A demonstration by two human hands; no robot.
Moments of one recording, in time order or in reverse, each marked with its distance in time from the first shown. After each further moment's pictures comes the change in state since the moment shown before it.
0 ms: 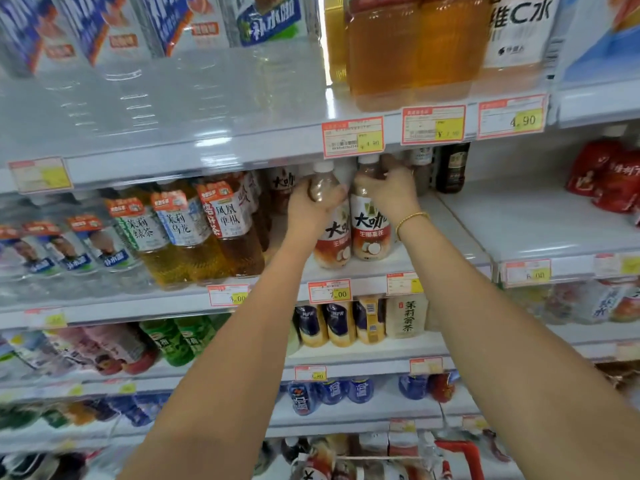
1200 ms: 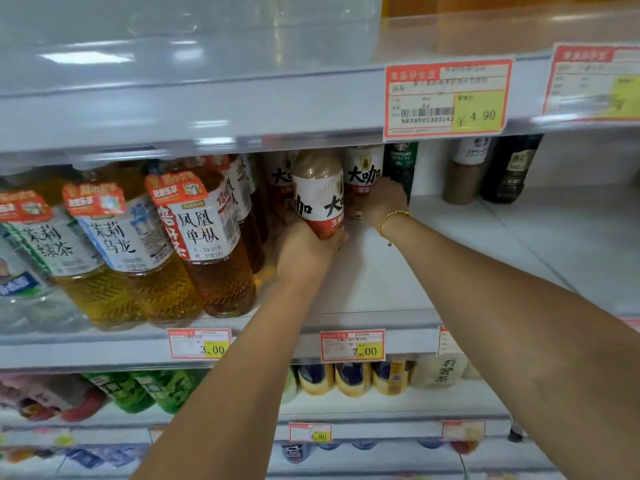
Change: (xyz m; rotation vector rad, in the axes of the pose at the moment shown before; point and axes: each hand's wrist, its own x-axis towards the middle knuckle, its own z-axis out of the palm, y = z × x) left_hand 0.068 -0.107 0.006 0.382 0.037 -0.162; right_hand 0.097 0.075 0.114 -0.457 -0.155 0.228
